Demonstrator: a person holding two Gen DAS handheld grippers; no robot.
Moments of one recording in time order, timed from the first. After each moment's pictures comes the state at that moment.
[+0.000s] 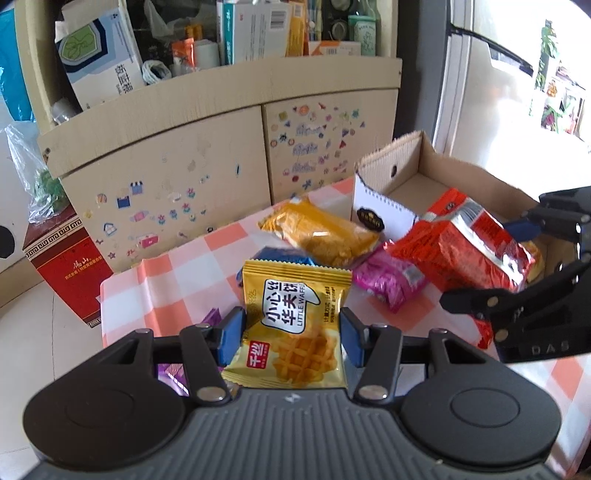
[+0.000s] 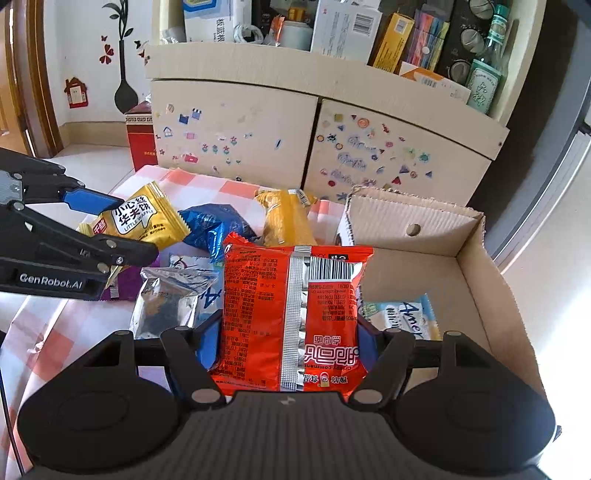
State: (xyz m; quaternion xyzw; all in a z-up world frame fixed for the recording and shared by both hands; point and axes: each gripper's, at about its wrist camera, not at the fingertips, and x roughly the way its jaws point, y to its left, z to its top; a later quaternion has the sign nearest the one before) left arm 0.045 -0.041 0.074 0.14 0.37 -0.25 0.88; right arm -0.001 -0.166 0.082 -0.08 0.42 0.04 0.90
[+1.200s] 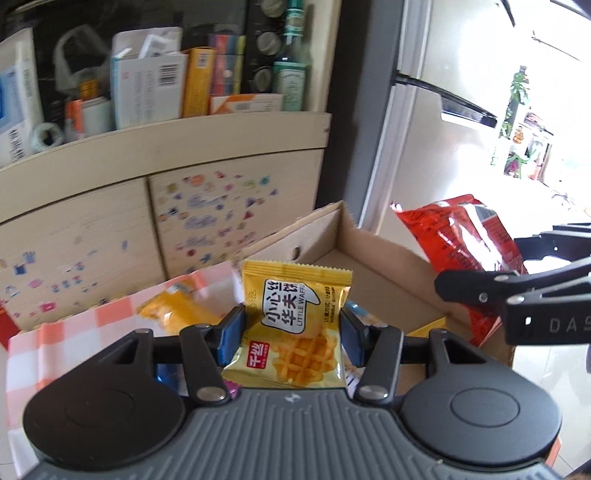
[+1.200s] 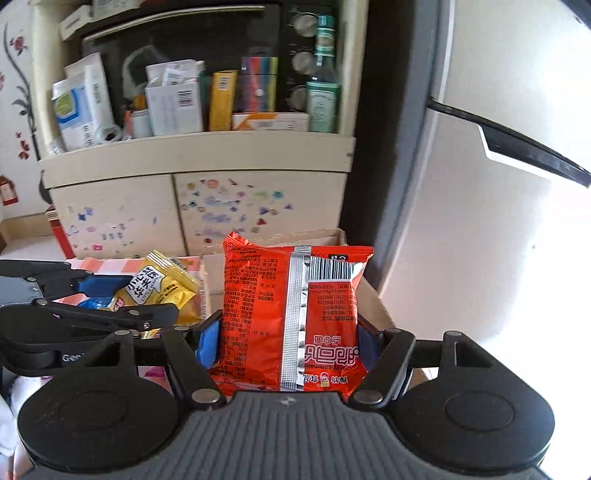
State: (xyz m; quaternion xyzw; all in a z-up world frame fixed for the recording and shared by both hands) left arm 0.051 -0.159 0.100 0.07 0.33 -0.33 0.88; right arm -0.023 -0.272 0.134 0.01 0.36 -0.09 0.93
